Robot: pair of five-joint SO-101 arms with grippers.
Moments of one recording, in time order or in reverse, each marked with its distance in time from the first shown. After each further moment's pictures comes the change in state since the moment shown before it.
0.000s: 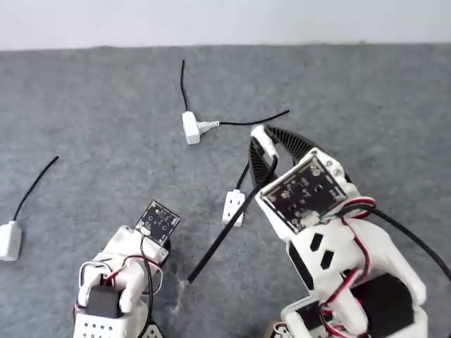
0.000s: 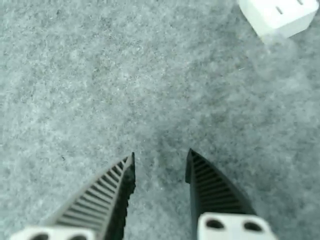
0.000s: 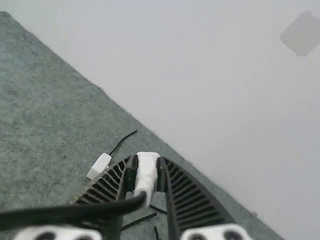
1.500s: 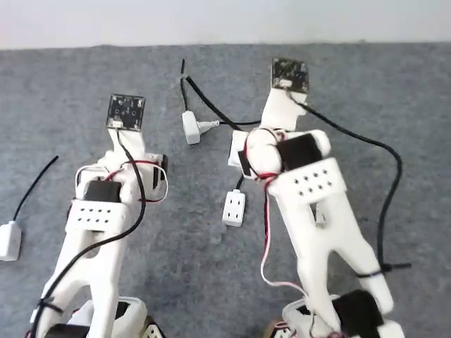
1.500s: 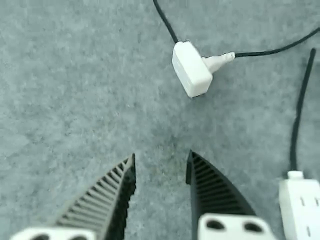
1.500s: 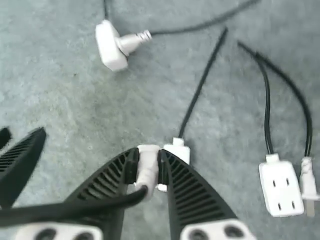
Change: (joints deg) left arm -3.3 76.0 -50.3 -27.0 24.7; right arm 3.0 48.4 -13.5 13.5 -53.5
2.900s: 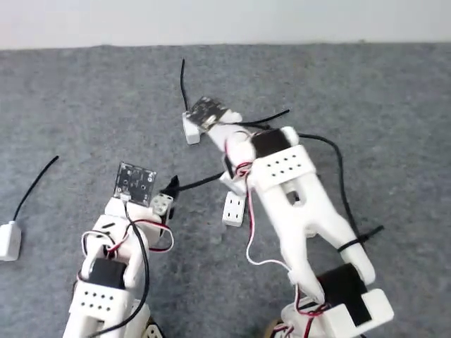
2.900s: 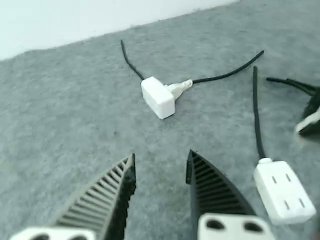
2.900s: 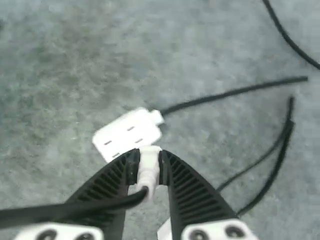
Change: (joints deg) left arm 5.9 -43.9 37.2 -14.1 -5.0; right arm -3.3 10.5 3.5 -2.6 56.4
